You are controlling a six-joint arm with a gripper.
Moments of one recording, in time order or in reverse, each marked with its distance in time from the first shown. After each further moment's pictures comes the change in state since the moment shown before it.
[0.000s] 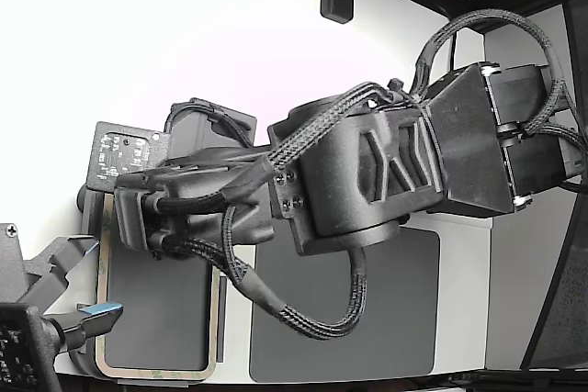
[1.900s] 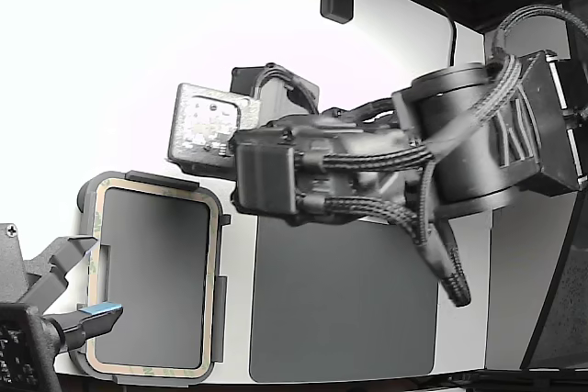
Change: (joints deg) arm -0.5 24.3 18.6 -7.1 4.5 -4.7
